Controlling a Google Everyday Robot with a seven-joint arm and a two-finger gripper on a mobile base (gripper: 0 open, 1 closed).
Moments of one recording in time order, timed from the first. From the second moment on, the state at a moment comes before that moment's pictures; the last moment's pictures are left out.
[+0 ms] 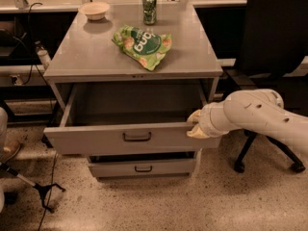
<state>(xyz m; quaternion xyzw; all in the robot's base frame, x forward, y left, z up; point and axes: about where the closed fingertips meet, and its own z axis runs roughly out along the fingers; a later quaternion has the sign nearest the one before) 0.580 -0.146 0.680 -0.64 0.70 -0.04 0.30</state>
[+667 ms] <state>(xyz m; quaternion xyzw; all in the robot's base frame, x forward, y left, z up) 0.580 -0.146 0.680 -0.64 0.70 -0.04 0.30</state>
